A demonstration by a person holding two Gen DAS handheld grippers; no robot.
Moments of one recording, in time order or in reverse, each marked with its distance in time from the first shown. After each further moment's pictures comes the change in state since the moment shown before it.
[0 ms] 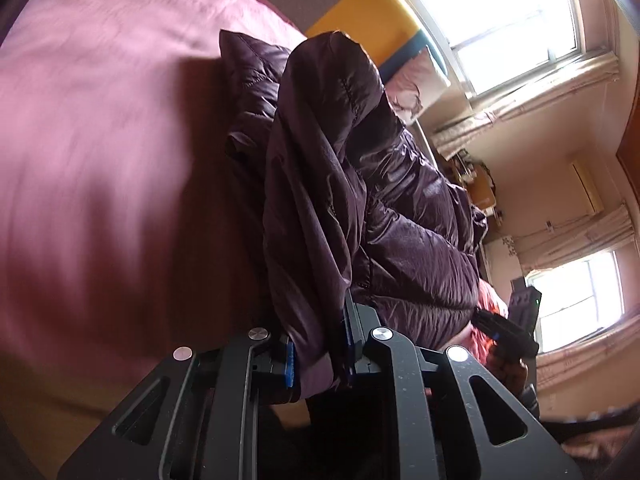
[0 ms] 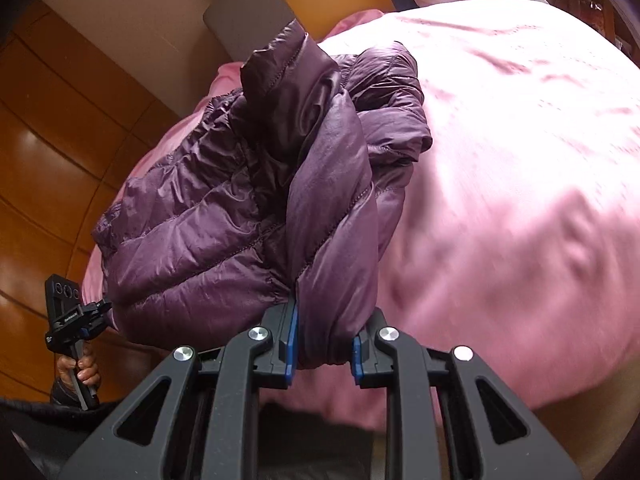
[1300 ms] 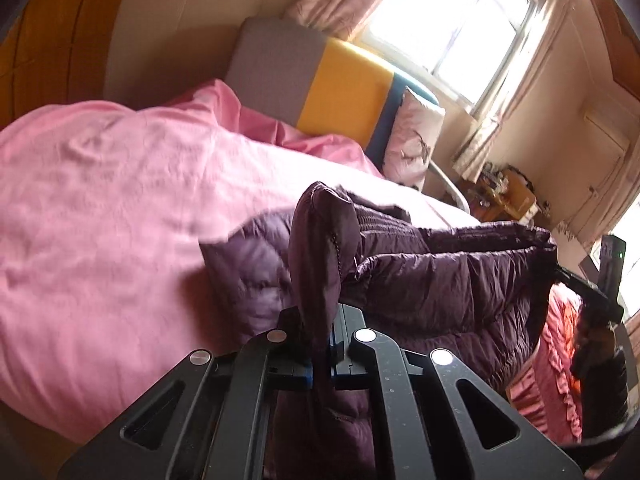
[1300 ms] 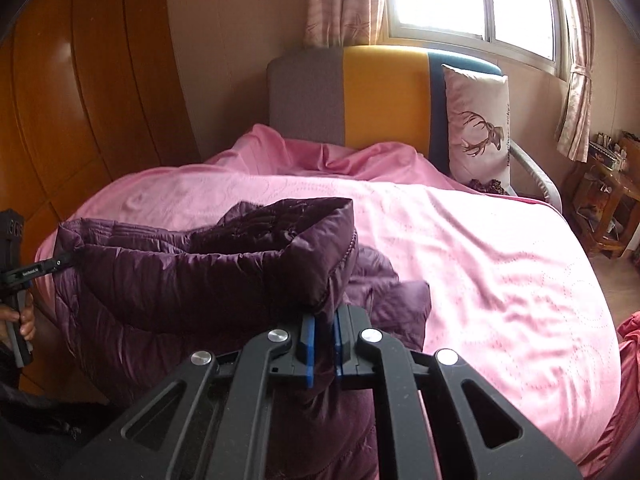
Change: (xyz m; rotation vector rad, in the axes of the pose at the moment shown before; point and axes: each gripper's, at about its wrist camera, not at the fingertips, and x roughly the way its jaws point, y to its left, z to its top) left arm -0.041 -0.081 0.075 0.316 -0.282 0.242; right arm -0.050 0.097 0.093 -0.367 -0.336 -0.196
